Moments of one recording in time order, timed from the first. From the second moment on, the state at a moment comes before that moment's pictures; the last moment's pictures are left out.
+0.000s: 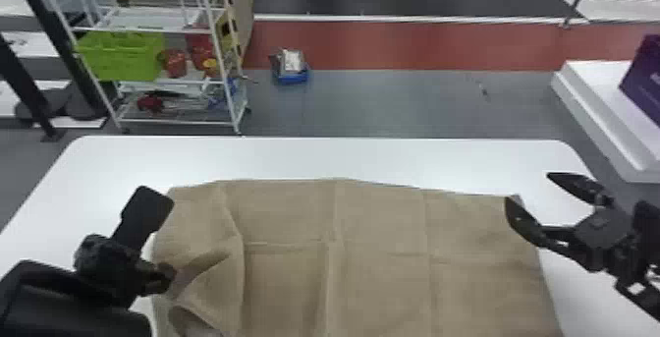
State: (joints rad) left arm 0.20 0.26 -0.17 -2.17 -0.63 1.32 -0.36; right arm 0.19 -0.21 -0.33 -1.68 0.05 -0.01 0.70
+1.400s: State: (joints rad) left arm 0.18 0.32 -0.02 -2.06 -0.66 1.25 -0.36; right arm 0.20 -0.21 -0.33 -1.69 0.01 -0.02 0.71
